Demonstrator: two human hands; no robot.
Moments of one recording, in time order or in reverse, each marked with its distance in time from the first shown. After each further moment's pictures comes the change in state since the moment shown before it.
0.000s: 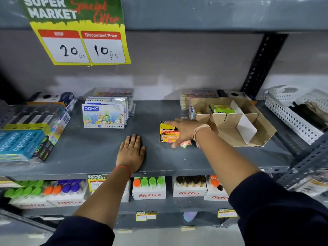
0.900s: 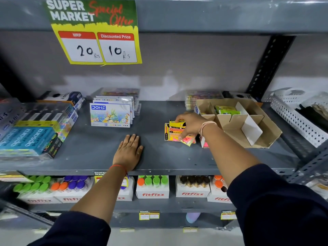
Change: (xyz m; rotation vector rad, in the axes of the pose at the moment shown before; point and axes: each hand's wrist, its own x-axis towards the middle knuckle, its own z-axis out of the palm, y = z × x) left_hand -0.005 -0.026 -0.009 -0.048 0.013 0.019; right_hand 0.009 0.007 -0.006 0.210 0.146 0.011
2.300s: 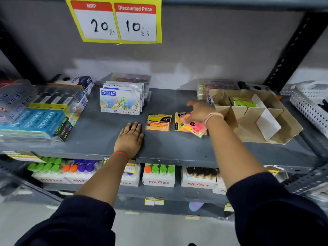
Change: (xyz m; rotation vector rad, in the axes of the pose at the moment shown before) left_hand 0.001 -0.022 -0.006 0.029 0.009 -0.051; right_hand 0.011 -0.019 0.003 -0.005 0.093 0.192
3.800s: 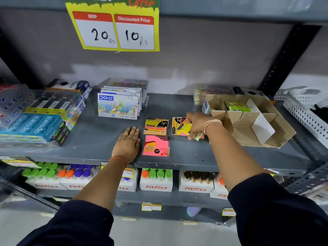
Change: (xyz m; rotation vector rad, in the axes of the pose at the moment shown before) left_hand 0.001 -0.001 0.003 0.020 0.004 0.032; right_hand -0.008 0.010 0.005 -0.137 -0.178 -0.070
